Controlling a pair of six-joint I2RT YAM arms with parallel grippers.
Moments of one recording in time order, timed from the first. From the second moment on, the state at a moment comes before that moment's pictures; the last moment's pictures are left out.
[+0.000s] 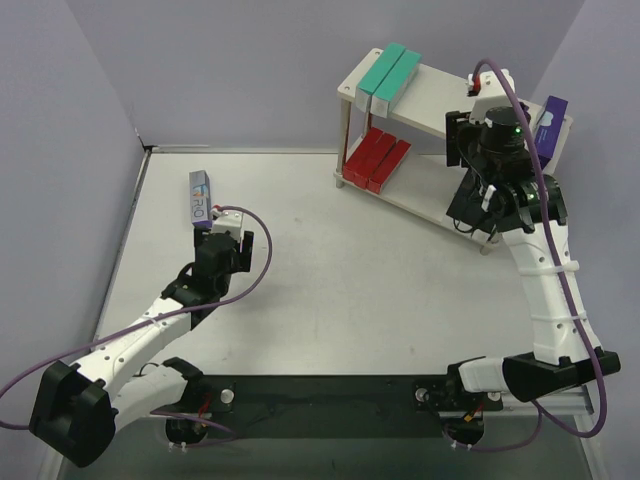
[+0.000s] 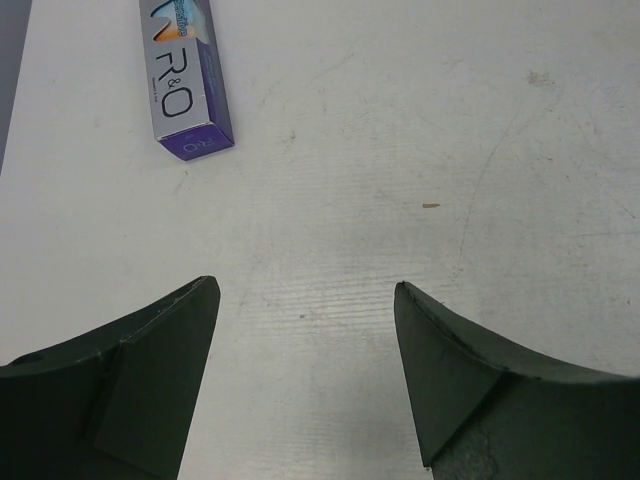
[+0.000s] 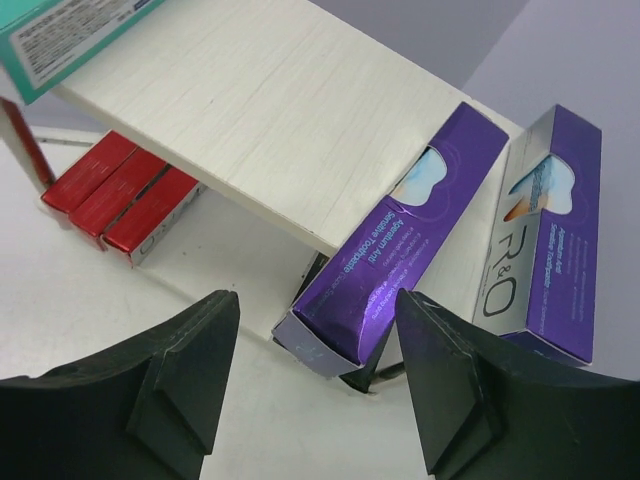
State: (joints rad) left arm -0.52 1.02 0.60 -0.04 -0.52 -0.07; right arm 0.25 1.35 1.74 -0.67 0.44 -0.17
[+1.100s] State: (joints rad) left arm -0.58 1.00 0.58 -0.02 -0.52 -0.04; right arm 0.09 1.42 1.80 -0.81 0.22 -0.54
